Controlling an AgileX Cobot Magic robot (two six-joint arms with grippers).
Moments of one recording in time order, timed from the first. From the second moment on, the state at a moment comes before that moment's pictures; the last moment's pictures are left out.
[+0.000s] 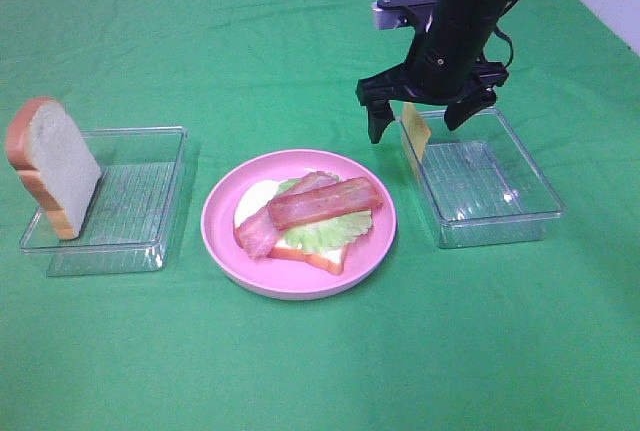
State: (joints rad) left arm 0.03 -0.01 -0.52 0.02 1.08 -0.03; right arm 0.35 2.18 -1.68 -0.04 0.81 0.09
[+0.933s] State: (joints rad) left arm 0.03 -0.01 -0.52 0.02 1.08 -0.03; right arm 0.35 2.18 -1.68 -0.08 0.79 0.14
